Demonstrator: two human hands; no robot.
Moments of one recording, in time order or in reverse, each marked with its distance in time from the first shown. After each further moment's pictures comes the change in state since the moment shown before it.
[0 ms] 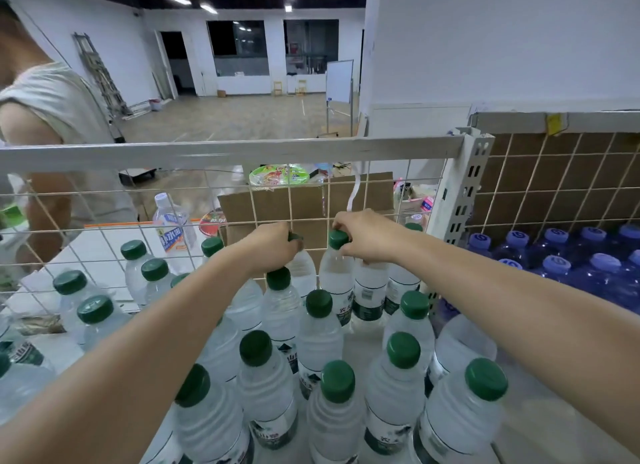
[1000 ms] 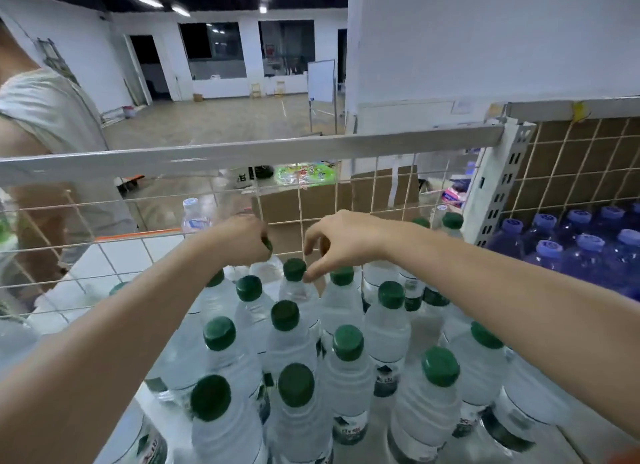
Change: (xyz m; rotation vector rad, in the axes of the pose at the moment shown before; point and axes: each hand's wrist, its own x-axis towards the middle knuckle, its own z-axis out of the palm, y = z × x) left_hand -0.020 -0.097 -0.064 0.426 -0.007 0.099; right_hand 0.008 -0.113 0.003 0.032 -0.132 -0.187
